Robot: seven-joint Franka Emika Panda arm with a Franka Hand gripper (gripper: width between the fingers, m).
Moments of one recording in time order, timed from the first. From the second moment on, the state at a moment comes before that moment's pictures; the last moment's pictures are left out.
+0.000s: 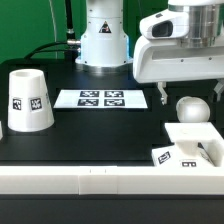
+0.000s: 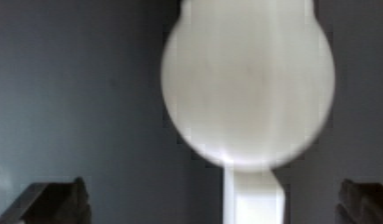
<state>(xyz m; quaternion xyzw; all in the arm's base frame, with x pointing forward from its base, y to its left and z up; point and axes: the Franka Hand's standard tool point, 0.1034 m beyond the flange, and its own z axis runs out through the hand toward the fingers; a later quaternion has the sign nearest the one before) 0.504 0.124 0.058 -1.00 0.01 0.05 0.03</state>
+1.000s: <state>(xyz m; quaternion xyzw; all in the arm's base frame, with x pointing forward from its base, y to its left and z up) 0.487 0.144 0.053 -0.95 0.00 0.32 0.01</state>
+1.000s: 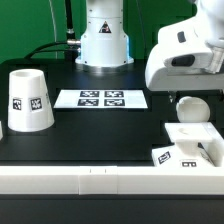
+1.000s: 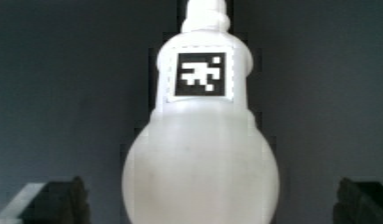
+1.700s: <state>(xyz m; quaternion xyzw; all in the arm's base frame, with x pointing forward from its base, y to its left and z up) 0.474 0.145 0.020 -0.91 -0.01 0.41 0.01</state>
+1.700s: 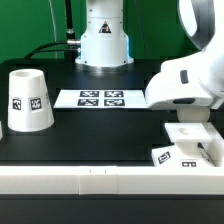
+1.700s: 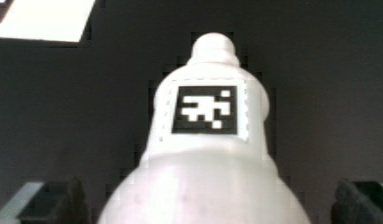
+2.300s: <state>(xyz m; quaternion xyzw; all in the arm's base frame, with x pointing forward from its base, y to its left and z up) 0.469 0.143 0.005 -0.91 -0.01 0.40 0.01</state>
